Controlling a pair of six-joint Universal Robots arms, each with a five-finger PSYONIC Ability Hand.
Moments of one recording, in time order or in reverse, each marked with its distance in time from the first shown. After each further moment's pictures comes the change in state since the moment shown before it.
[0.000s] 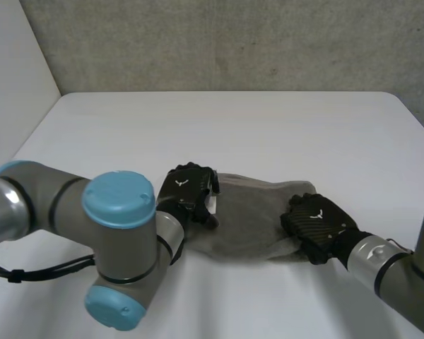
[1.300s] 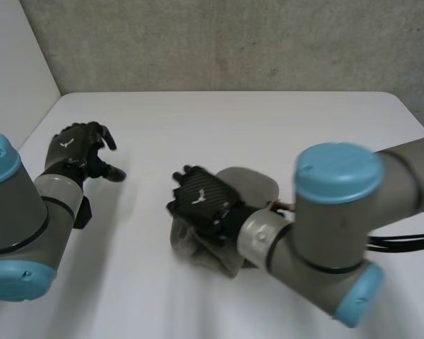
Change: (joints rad) left arm 0.368 0.340 -0.261 0.059 -0.011 -0.014; right arm 0.484 0.242 -0.540 0.078 0.057 -0.122; left_hand 0.052 0.054 0.000 0.000 0.081; right_hand 0.014 0.020 0.000 0.000 0.005
